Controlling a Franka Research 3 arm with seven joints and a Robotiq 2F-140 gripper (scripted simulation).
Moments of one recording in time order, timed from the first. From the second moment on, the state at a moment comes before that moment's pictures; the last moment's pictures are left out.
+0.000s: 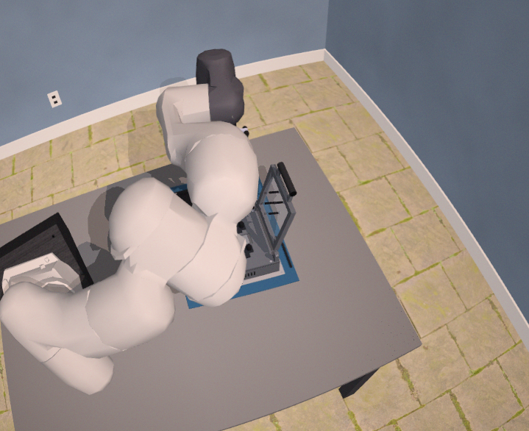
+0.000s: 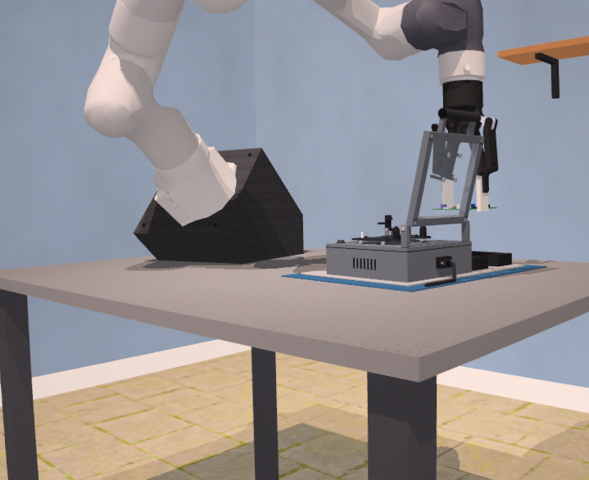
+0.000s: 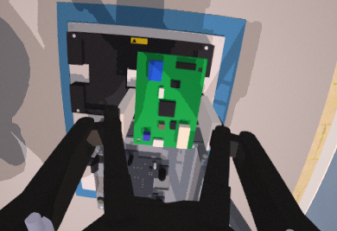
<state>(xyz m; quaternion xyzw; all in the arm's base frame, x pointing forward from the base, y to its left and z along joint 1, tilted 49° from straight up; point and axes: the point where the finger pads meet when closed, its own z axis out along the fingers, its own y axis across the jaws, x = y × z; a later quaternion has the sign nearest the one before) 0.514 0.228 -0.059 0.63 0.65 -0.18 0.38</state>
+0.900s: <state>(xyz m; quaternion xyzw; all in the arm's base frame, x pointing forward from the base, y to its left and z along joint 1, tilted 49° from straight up) 0.513 0.227 -0.058 0.65 0.64 -0.17 0.38</state>
